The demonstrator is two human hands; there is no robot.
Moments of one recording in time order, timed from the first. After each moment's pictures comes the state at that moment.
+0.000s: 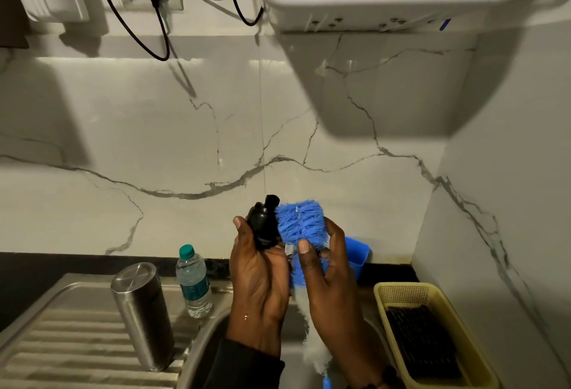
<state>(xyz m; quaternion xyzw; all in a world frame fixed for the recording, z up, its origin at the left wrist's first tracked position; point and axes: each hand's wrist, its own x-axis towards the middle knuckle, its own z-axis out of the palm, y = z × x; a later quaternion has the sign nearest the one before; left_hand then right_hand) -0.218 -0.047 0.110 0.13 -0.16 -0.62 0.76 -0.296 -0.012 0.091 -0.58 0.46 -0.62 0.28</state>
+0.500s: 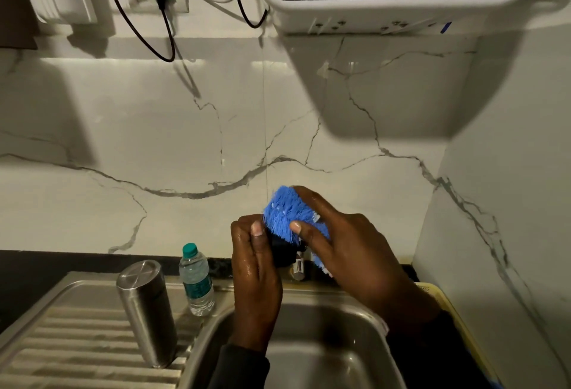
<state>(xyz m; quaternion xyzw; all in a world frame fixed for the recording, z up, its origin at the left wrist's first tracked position) -0.206 -0.029 0.090 0.37 -0.52 -0.19 0.74 -0.331 -0.012 0.158 -0.77 0.55 -0.32 0.06</state>
